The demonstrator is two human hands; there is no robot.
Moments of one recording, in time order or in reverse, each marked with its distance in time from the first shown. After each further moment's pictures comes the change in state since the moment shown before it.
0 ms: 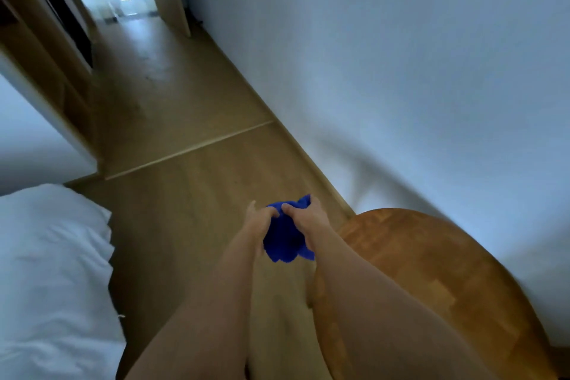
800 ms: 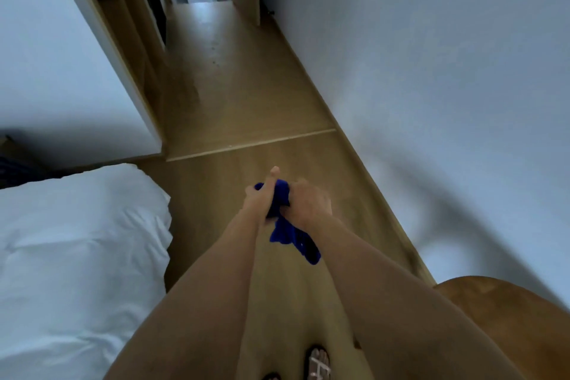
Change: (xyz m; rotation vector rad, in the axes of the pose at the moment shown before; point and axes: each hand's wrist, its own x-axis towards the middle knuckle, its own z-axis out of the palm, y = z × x) left_hand 0.106 0.135 -0.224 -0.266 0.199 0.050; right_hand 0.042 -0.142 0.248 -1.139 -0.010 -0.805
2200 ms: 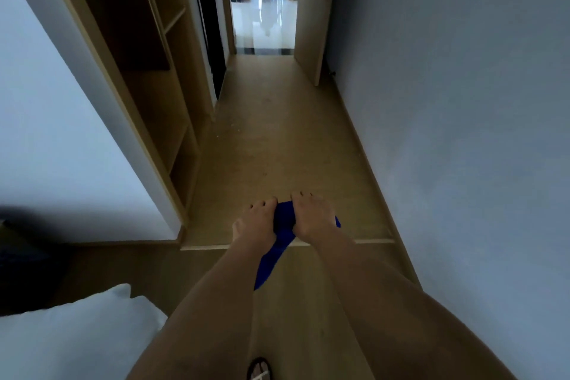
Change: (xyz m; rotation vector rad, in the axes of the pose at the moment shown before) left_hand 0.383 0.398 0.032 1.432 0.356 0.626; right_hand 0.590 -0.068 -0.100 -0.279 -0.050 -0.269
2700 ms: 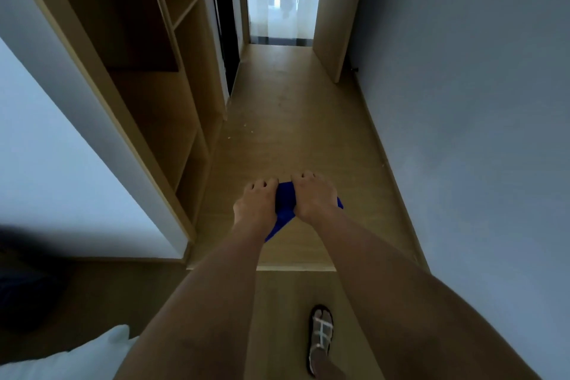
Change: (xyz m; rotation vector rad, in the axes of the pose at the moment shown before) left_hand 0.204 -0.071 -0.049 -0.026 0.071 -0.085; right_hand 0.227 -0.029 -0.034 -0.053 0.050 -0.030
